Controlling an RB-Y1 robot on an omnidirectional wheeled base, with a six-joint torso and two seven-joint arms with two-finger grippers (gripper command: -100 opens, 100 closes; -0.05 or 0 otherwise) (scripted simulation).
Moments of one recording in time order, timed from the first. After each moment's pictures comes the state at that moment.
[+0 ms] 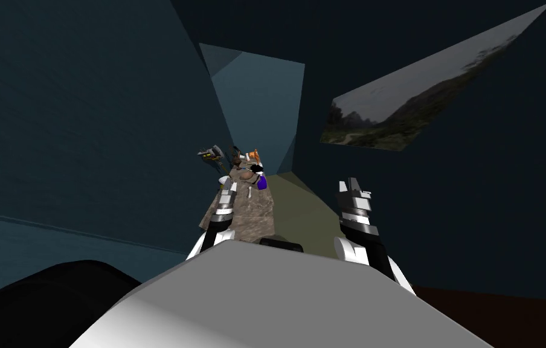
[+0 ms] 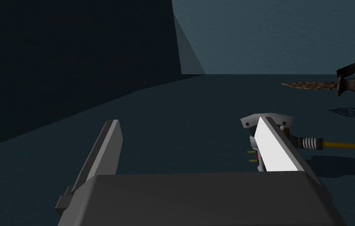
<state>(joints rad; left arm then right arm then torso) 0.56 0.09 0.06 -2.16 -0.04 -0.57 -0.11 0.49 0.01 -0.04 -2.22 0.05 -0.44 -0.14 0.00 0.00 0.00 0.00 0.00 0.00</state>
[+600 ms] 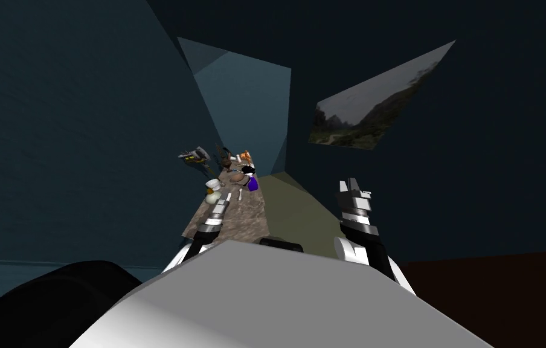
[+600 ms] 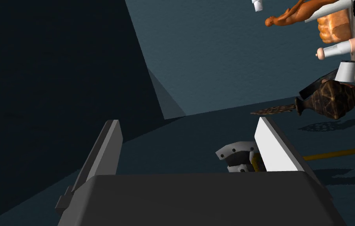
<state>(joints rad) 0.69 0.26 0.14 -2.06 -0.03 -0.58 -0.11 0.49 0.01 -0.04 -2.22 0.05 -0.44 -0.14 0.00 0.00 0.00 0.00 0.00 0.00</state>
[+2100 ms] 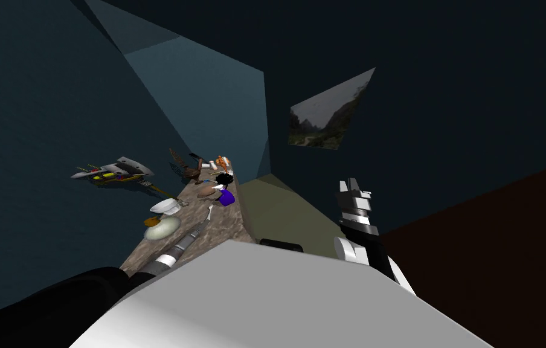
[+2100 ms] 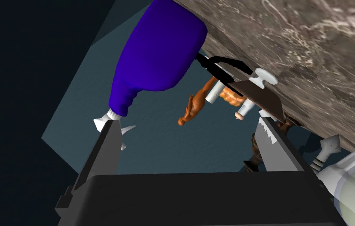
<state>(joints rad) 1.05 0.60 0.29 -1.79 -0.05 -0.47 -0.13 0.49 0.01 -0.04 -2.22 0.05 -0.44 -0.14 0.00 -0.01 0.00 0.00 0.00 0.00</state>
